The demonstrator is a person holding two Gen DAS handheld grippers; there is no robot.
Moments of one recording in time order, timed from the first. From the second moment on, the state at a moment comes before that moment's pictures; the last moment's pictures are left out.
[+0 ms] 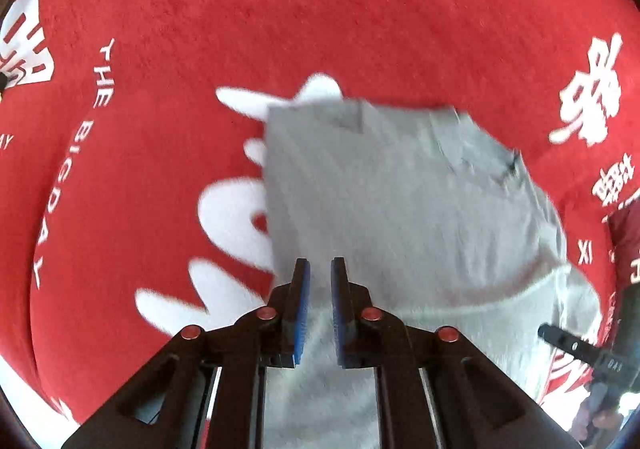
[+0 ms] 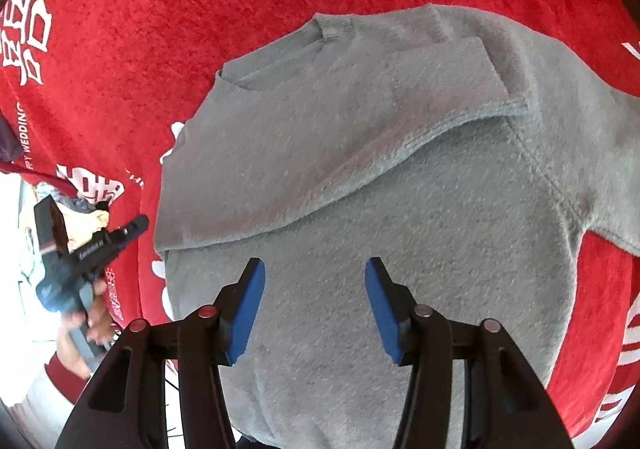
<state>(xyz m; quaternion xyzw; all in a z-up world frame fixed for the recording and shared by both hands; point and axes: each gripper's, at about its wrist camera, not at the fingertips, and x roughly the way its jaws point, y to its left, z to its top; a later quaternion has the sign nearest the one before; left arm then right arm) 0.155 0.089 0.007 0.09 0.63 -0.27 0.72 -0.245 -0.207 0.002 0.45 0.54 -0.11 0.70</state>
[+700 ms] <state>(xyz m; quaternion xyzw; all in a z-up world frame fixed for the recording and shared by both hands) 0.048 -0.013 0.000 0.13 0.64 -0.31 0.68 -0.316 -0.223 -0.004 0.45 0.55 -0.18 0.68</state>
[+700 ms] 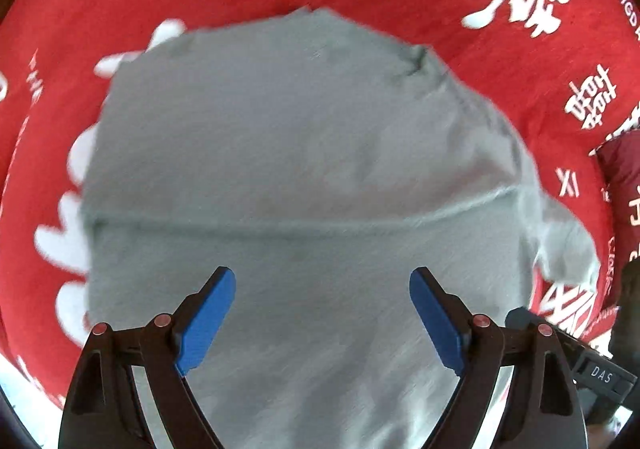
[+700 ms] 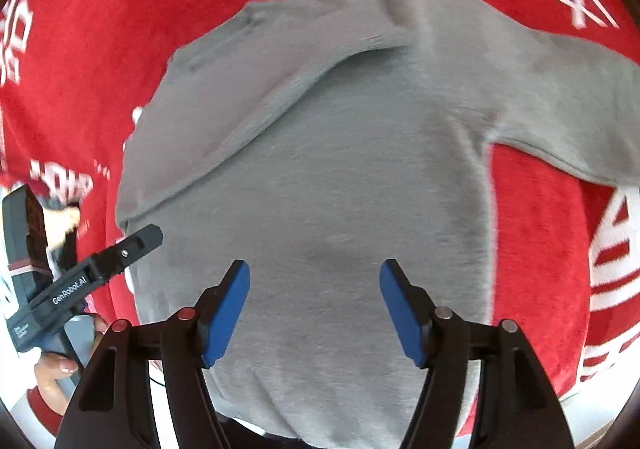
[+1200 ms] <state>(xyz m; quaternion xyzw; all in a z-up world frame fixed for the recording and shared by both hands) 0.038 -0.106 -0.020 0.19 0.60 -0.31 0.71 -0.270 -0.340 -0.026 0.51 0.46 -0.18 0.70</state>
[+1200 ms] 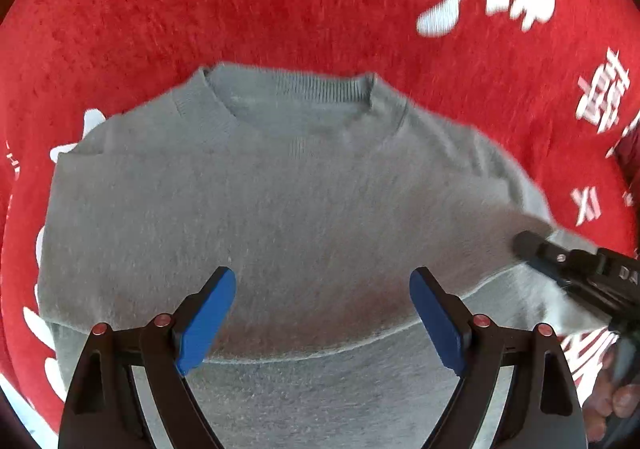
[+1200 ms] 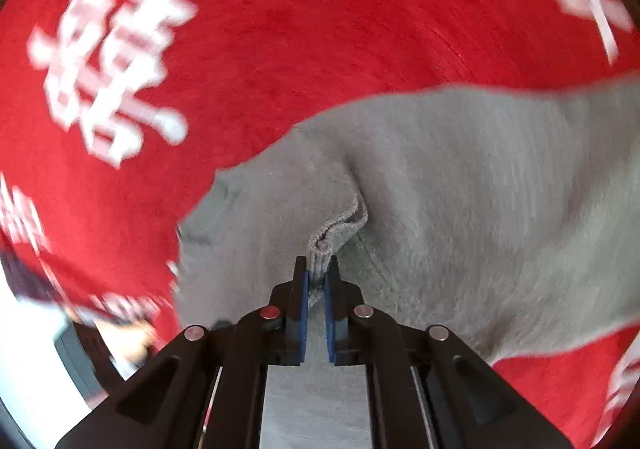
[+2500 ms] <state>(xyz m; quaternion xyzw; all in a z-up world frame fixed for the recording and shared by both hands) -0.112 -0.226 -0.016 0.26 0.58 -0.40 0.66 -0.555 -0.423 -0.038 0.70 0.18 -0.36 0.59</state>
